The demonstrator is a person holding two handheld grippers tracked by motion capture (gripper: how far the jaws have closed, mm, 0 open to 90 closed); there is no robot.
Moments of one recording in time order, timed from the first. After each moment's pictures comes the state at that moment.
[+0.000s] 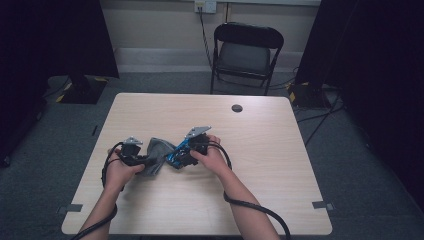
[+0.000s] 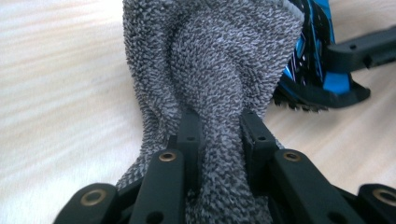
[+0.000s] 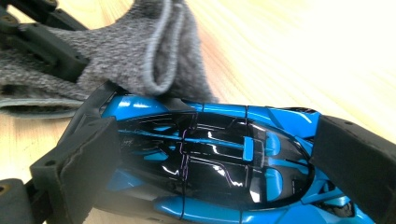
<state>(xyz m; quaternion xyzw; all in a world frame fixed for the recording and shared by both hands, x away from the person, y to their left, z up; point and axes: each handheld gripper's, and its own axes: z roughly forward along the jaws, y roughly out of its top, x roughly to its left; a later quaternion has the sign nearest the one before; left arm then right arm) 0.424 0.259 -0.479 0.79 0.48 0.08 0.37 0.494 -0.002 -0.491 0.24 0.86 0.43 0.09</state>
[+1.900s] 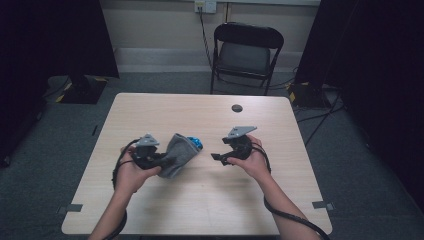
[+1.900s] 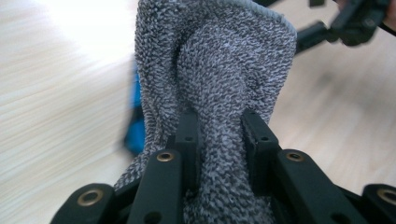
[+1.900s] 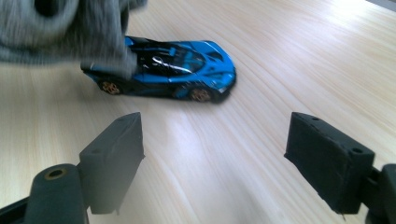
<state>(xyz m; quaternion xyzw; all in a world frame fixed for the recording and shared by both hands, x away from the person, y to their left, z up) 0.394 0.178 -0.418 0.82 0.37 0.09 0.42 0.468 -0.131 -0.452 0.25 0.85 0.44 0.11</state>
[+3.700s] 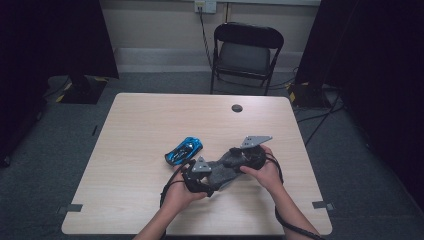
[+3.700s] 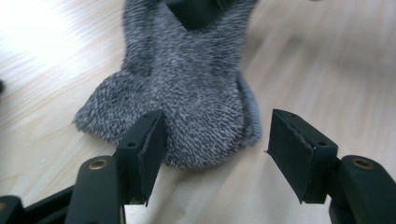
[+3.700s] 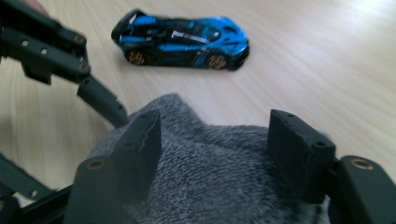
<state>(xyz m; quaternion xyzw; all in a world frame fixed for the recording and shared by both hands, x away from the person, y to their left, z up) 0.374 0.067 -0.480 0.86 0.28 0.08 0.41 0.442 -0.164 -0.464 0.24 0.85 0.46 0.09</state>
